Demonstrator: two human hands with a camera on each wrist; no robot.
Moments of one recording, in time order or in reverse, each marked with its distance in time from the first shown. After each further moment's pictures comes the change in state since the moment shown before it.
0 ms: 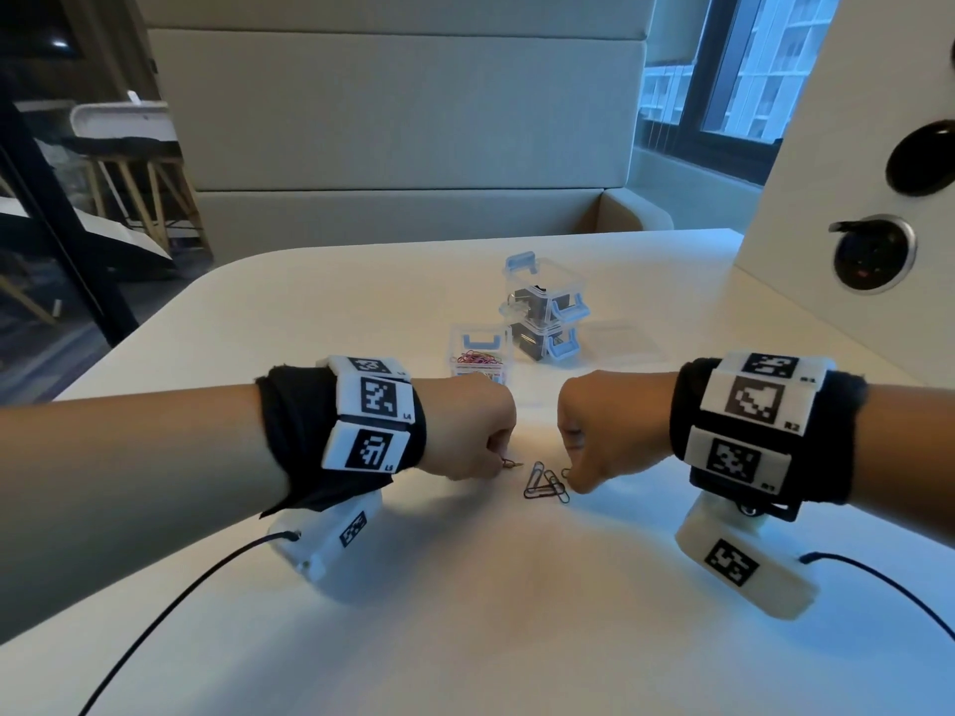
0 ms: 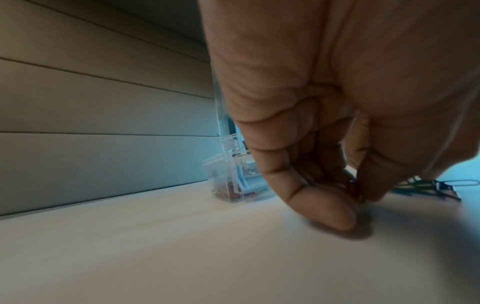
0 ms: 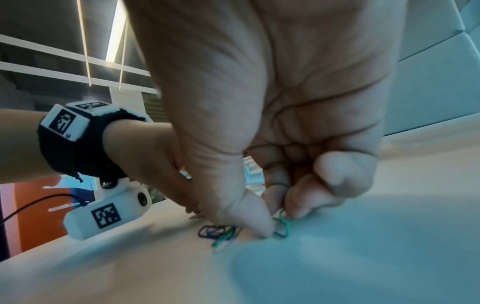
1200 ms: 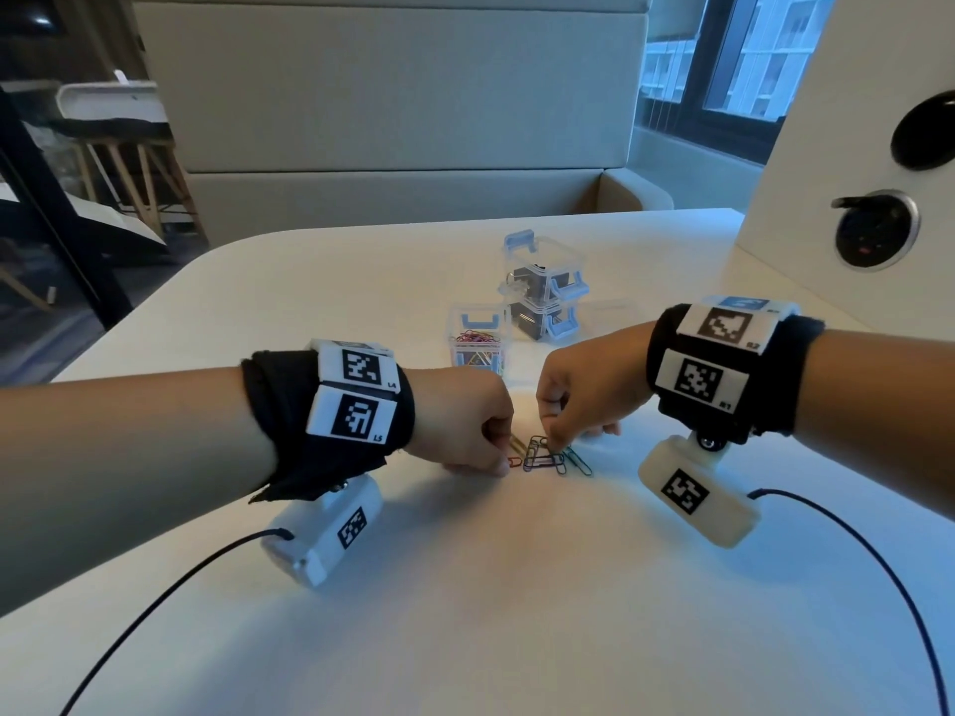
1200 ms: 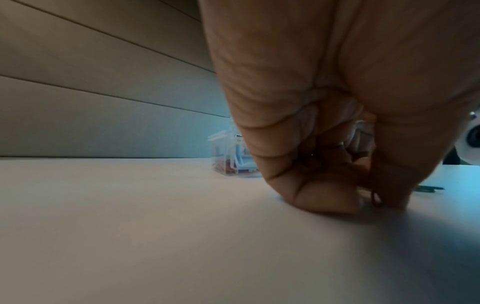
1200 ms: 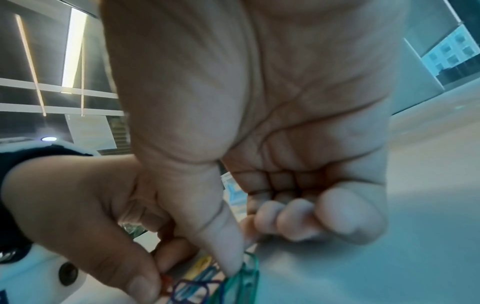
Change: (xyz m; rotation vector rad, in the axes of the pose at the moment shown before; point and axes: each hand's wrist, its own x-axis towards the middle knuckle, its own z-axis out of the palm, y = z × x) left_hand -0.008 0.003 0.002 -0.164 -0.071 -0.021; right_hand 0.015 0.001 -0.017 0.075 -0.180 -0.041
